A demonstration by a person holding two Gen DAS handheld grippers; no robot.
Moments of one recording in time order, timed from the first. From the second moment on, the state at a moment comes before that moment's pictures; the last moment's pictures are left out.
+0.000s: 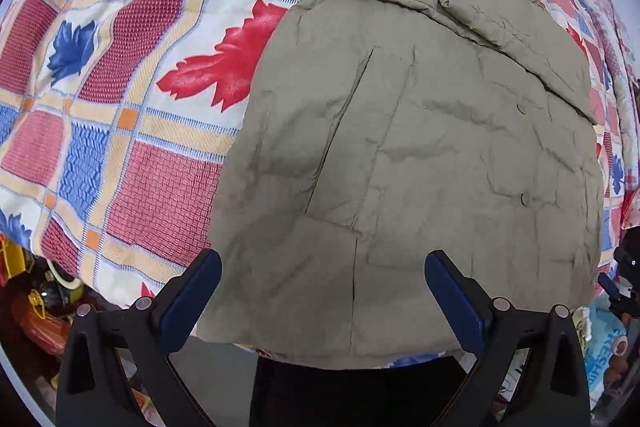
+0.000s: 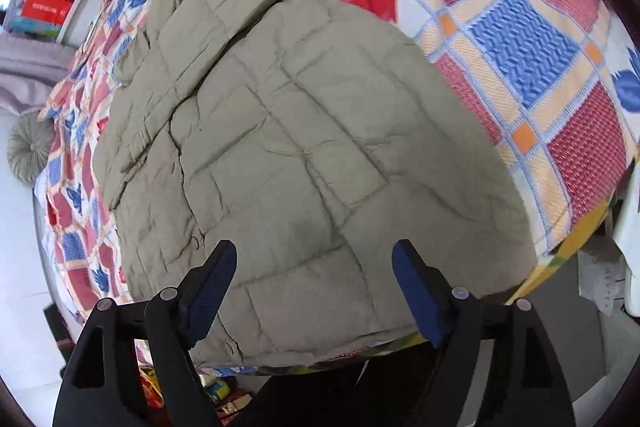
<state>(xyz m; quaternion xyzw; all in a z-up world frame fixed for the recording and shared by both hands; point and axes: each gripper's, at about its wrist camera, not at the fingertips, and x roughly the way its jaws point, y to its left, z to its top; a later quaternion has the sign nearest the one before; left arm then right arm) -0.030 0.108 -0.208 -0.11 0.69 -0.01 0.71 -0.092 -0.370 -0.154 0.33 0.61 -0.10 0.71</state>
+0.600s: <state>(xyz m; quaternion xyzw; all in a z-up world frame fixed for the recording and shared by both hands) -0.068 0.187 -0.256 -0.27 0.69 0.02 0.67 -0.144 -0.470 -0.193 0.45 0.54 -0.21 0.68</state>
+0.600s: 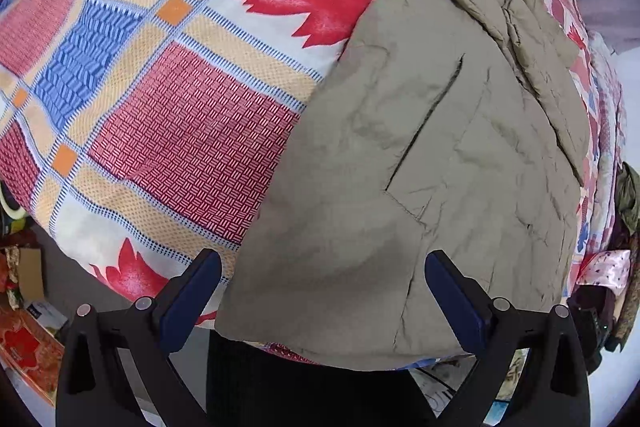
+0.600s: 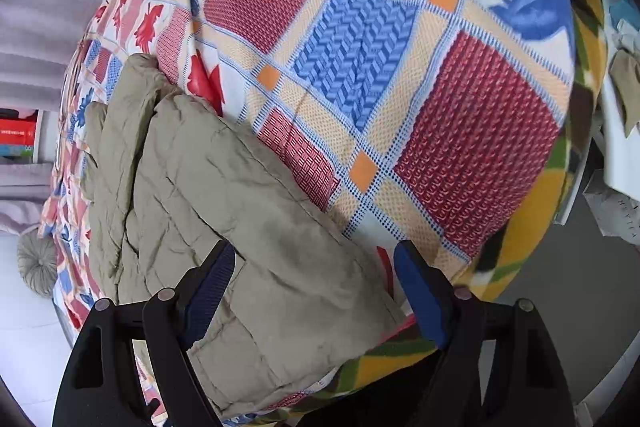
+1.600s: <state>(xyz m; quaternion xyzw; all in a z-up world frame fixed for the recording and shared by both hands) -0.073 0.099 -0.261 -0.32 0.70 -0.10 0.63 -0.128 -0.372 -0.247 0.59 0.56 0.01 0.59</state>
